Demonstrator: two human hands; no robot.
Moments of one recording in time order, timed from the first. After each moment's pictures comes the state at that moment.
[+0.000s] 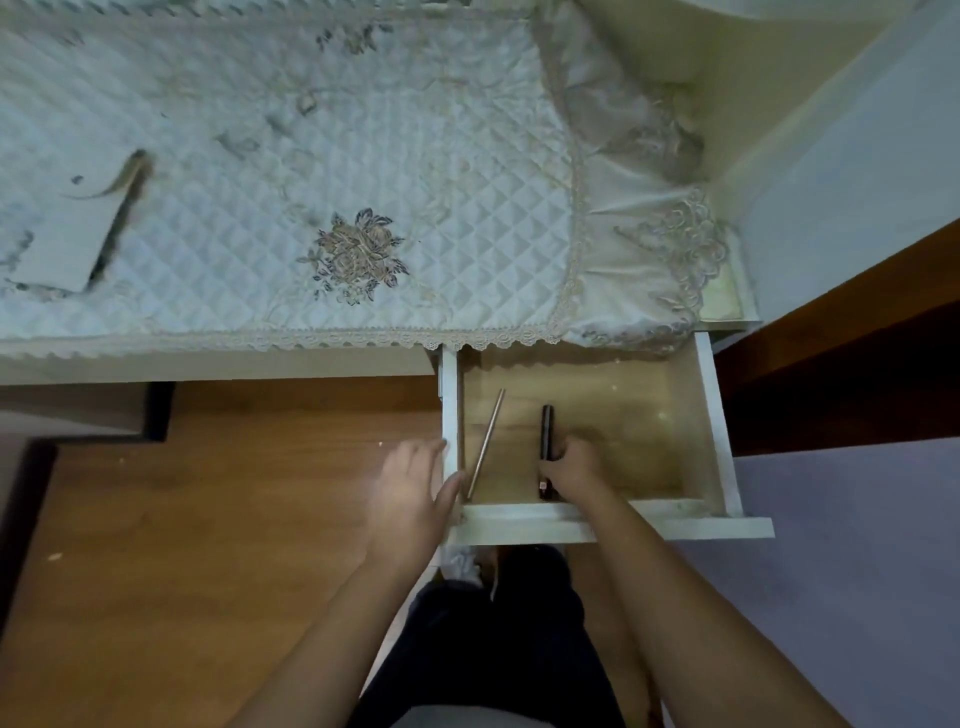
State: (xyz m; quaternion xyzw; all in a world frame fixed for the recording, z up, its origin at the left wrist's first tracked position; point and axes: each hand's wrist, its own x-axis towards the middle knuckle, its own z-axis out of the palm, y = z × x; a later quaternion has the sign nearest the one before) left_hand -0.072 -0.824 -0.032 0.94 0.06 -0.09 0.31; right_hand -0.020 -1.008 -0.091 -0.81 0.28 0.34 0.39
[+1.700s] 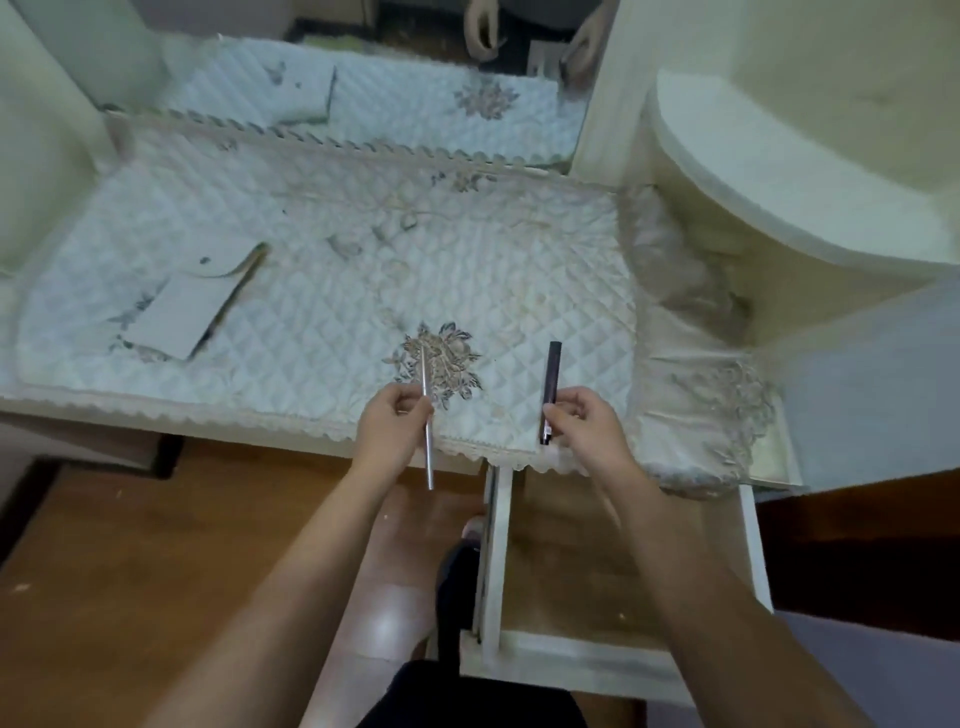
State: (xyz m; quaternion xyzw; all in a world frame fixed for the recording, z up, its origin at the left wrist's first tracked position) left_hand 0.083 -0.738 0.019 0.77 0.26 -0.03 0.58; right_hand 0.116 -0.943 0.016 -0.79 0.14 0.18 0.57
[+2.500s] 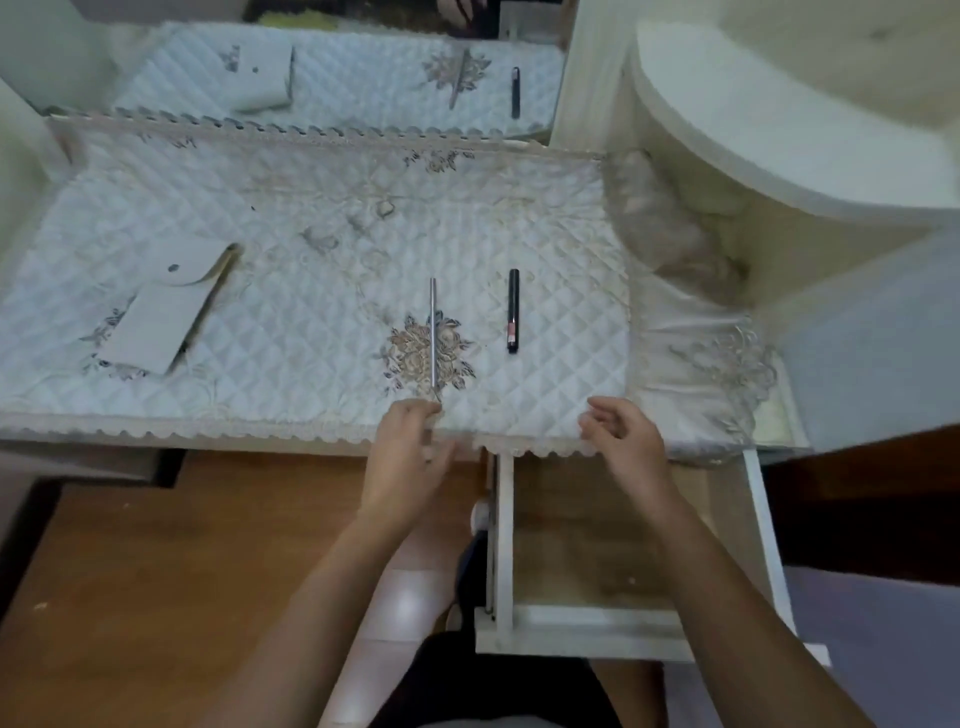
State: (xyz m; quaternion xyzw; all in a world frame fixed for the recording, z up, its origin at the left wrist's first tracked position) left_hand 0.062 -0.750 0.015 0.93 0.09 -0.05 0.36; right_hand 0.092 -0.976 0.008 -0.82 0.17 0.11 0.54
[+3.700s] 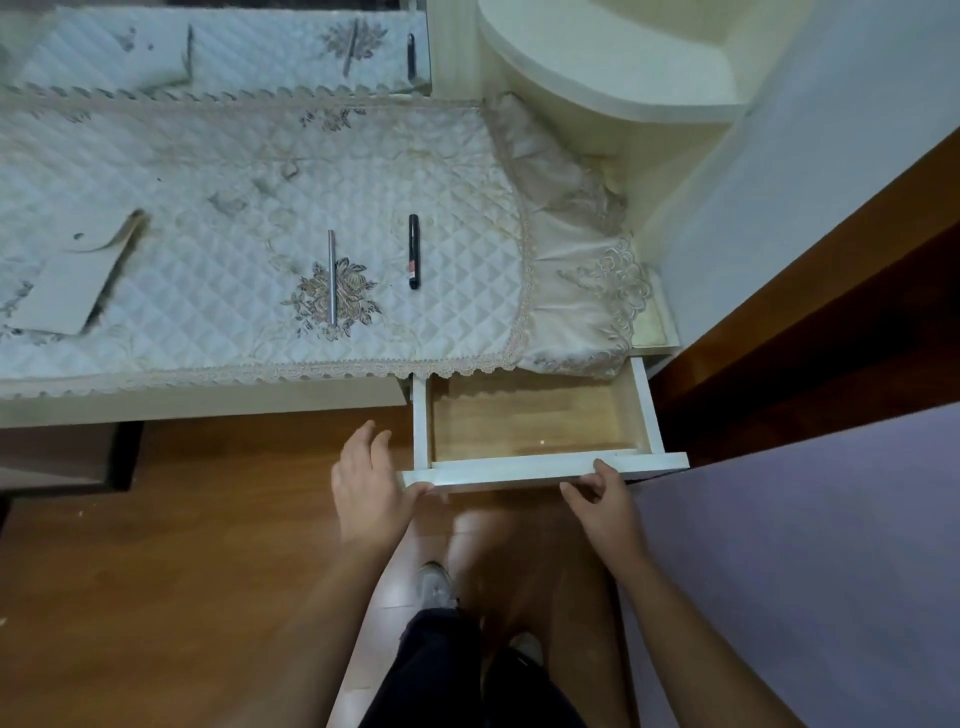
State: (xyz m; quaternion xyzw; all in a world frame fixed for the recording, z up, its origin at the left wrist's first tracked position) left_hand -0.056 -0.822 -0.030 0.97 0.10 -0.07 0.19; right_hand -0.081 -1.065 -0.030 -0.81 0.29 0.15 0.49
